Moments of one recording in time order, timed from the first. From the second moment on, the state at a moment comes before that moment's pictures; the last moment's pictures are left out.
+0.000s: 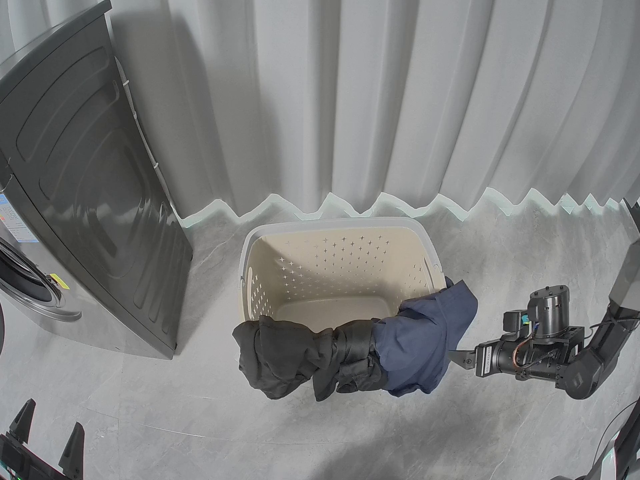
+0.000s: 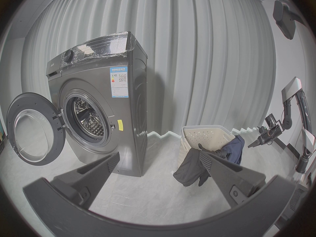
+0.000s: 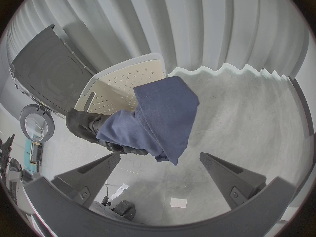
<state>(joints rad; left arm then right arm) 0.00 0.02 -0.02 0.00 0.01 -0.05 0.28 1.96 -0.34 -0.98 0.08 0.17</state>
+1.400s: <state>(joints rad) 0.00 0.02 -0.02 0.00 0.01 -0.05 0.29 2.26 -0.59 -1.10 0.11 0.16</state>
